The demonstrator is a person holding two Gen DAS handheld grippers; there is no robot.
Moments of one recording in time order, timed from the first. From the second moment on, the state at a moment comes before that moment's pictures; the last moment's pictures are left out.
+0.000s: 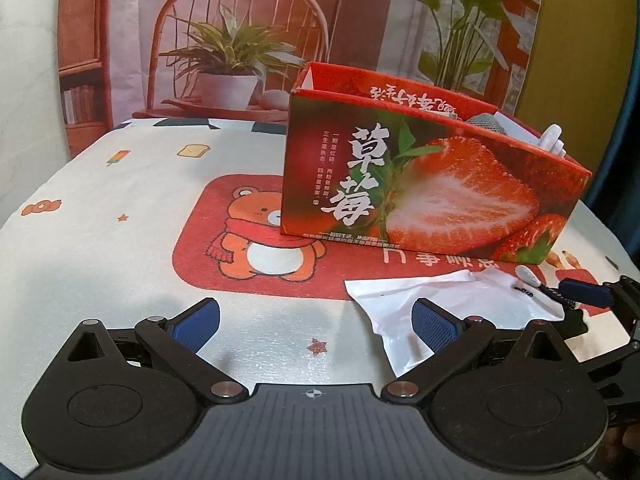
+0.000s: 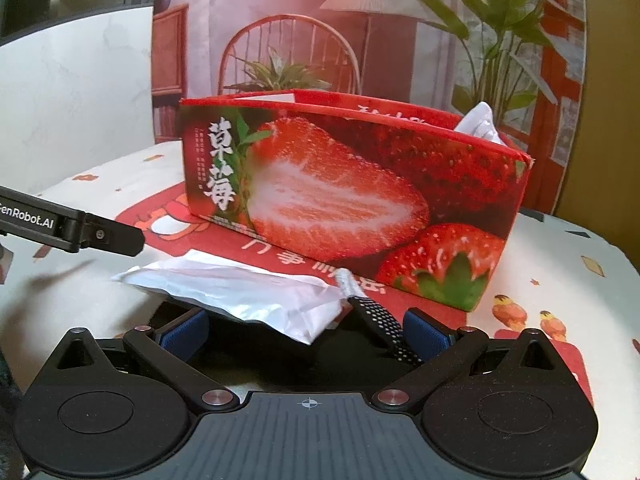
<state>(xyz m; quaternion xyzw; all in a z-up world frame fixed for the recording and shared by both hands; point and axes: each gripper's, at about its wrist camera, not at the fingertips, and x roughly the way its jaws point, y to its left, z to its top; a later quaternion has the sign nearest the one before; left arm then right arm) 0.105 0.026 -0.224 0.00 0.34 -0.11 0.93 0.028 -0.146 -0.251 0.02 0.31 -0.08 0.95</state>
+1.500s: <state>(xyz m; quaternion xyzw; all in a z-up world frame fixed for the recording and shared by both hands) 0.118 0.043 -0.235 -0.03 0.34 -0.07 0.94 0.099 -0.137 -0.256 0.01 0.41 -0.09 0.91</state>
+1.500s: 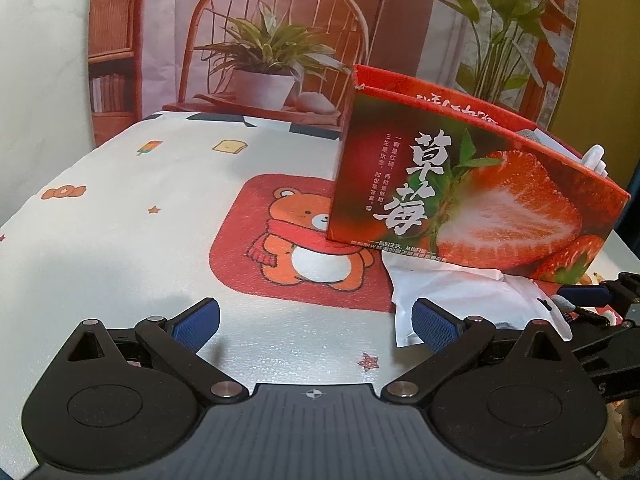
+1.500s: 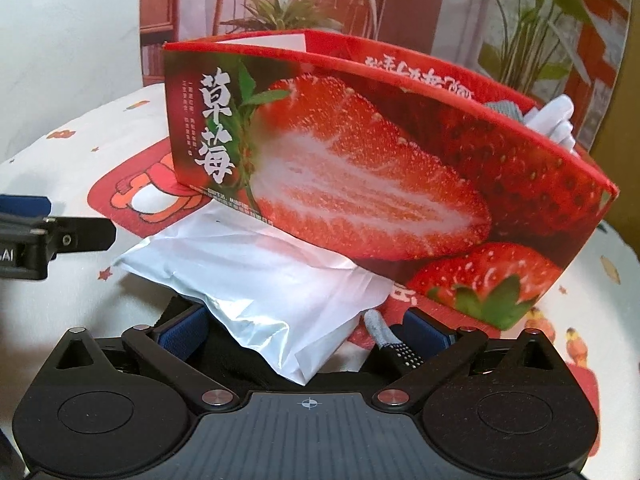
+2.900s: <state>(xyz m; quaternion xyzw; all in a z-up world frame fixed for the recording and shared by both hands) 0.182 -0.007 -0.224 0.03 0.28 -0.35 0.89 0.089 -0.201 -0.222 0.15 0.28 -0.05 0.95</state>
